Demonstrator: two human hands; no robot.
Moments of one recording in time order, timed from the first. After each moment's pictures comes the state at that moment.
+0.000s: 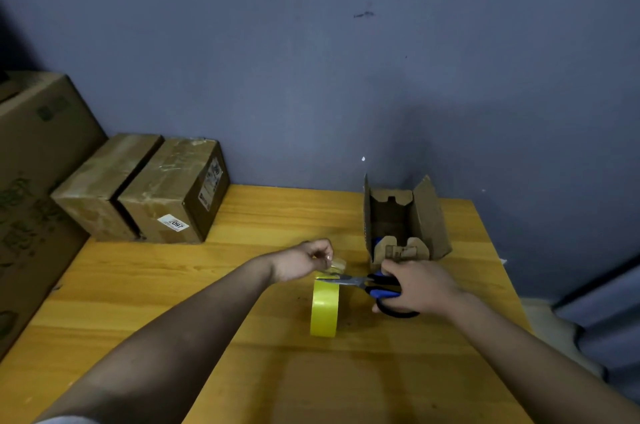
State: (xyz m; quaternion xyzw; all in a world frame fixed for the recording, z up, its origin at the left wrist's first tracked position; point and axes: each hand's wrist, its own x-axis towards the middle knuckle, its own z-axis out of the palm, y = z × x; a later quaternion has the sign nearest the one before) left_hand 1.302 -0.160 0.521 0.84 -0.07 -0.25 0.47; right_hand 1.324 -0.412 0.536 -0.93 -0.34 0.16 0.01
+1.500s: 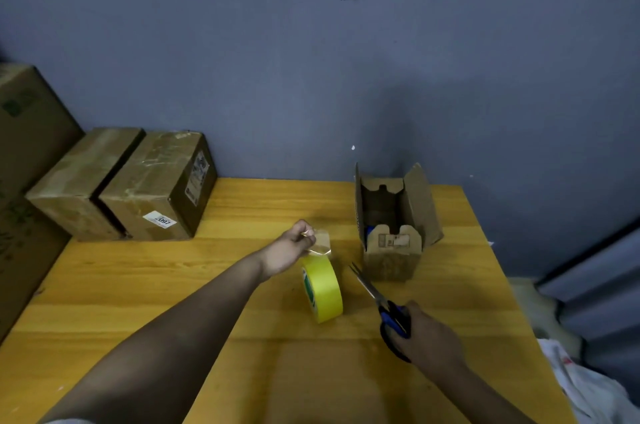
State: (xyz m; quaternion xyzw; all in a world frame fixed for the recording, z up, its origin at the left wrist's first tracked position) left_hand 1.306 -0.157 0.503 0.77 0.03 -0.17 0.61; right_hand 1.238 -0.433 0.477 -0.97 -0.04 0.20 0.11
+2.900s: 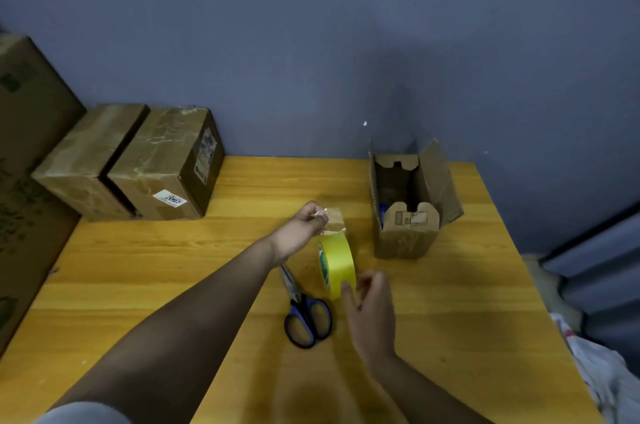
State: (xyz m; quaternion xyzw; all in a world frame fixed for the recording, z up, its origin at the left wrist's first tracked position) left_hand 1.299 -0.151 0.496 0.73 0.07 -0.17 0.66; right_hand 1.204 -0.316 0.445 -0.90 0.03 -0.04 0.43
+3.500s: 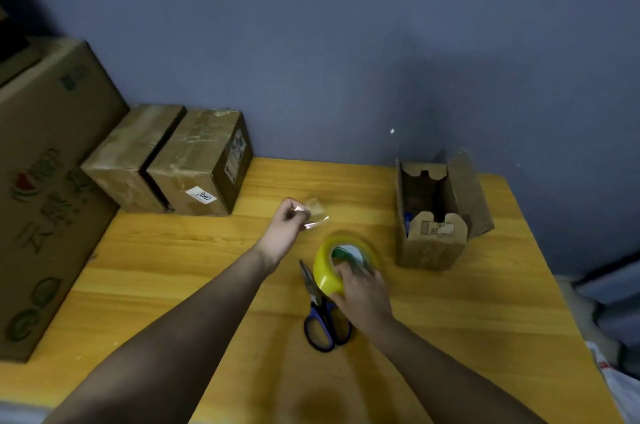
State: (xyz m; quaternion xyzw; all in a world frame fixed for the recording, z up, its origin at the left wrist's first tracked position) left_hand 1.269 -0.110 0.515 0.71 0.18 0.00 0.68; right_hand 1.252 -0.285 0.435 -0.96 -0.24 0.07 0.12
